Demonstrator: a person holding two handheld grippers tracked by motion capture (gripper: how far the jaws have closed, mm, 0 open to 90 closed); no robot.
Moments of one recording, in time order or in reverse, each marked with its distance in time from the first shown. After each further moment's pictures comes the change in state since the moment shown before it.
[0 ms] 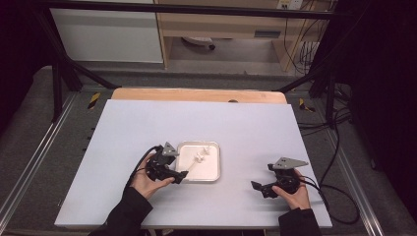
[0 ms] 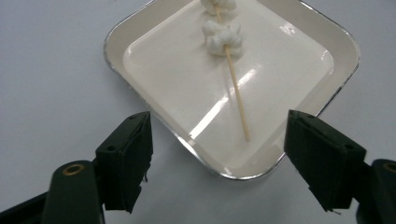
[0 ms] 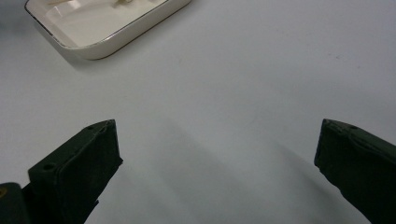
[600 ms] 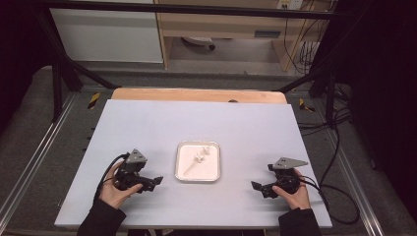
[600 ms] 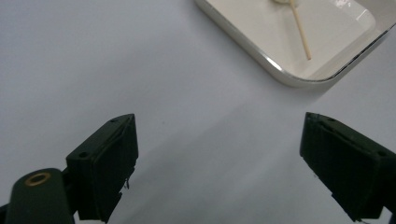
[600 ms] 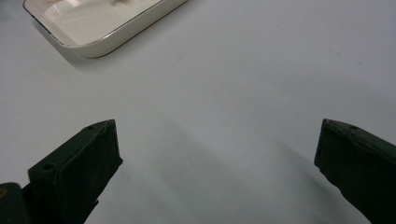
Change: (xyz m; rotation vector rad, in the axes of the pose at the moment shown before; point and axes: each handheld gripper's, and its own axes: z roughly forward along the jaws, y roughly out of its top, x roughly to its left) left arm 0.040 -0.068 -0.039 -0.059 0.033 -0.111; right arm 0.000 0.000 0.000 0.009 -0.002 0.010
